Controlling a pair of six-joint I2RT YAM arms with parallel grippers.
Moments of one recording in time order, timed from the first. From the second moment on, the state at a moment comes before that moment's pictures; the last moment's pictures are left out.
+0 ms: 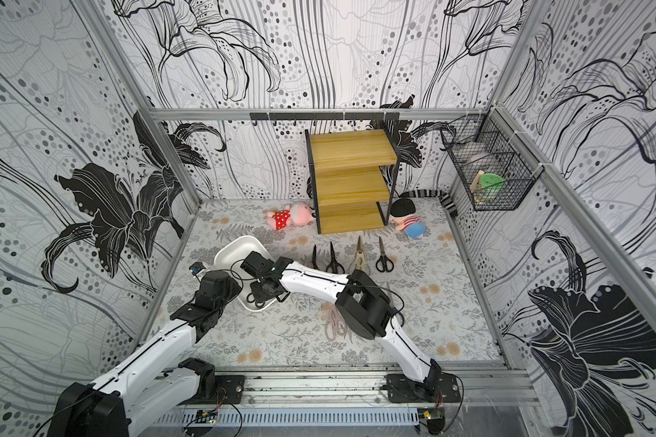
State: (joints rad) left arm -0.26 0.96 0.42 -0.18 -0.40 -0.85; right arm 1.07 2.30 1.95 -0.72 0.00 0.50
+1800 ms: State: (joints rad) left arm -0.24 0.98 0.44 -0.17 -0.36 -0.84; right arm 1.11 2.25 1.65 -0.28 0.31 0.54
